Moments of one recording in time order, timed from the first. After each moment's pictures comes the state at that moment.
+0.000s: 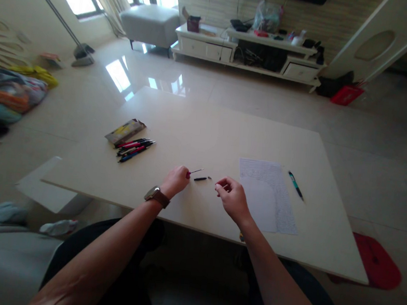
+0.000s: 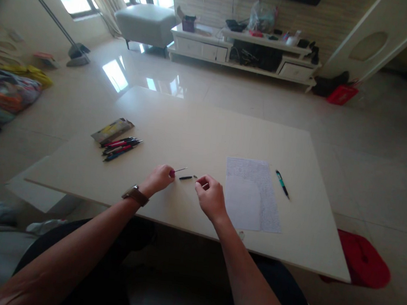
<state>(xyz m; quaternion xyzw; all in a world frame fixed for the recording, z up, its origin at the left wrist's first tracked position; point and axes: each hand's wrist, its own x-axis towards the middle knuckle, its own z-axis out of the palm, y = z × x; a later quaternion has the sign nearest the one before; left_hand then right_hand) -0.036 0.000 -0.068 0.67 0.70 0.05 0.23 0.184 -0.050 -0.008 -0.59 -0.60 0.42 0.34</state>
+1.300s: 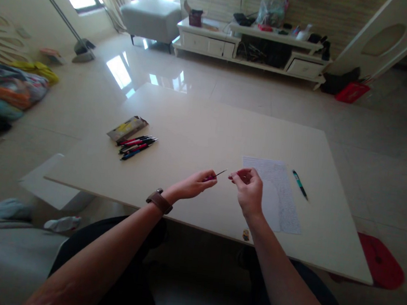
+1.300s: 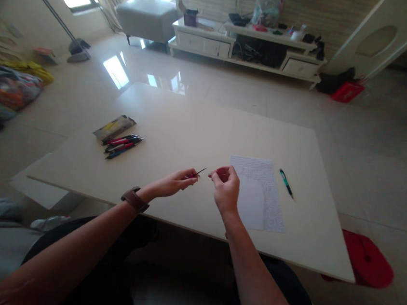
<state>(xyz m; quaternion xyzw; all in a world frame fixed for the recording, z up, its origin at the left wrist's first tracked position) 0.001 -0.021 -0.020 0.66 0.42 0.22 0.58 0.193 -0.034 -0.011 -0.57 -0.47 0.41 0.53</state>
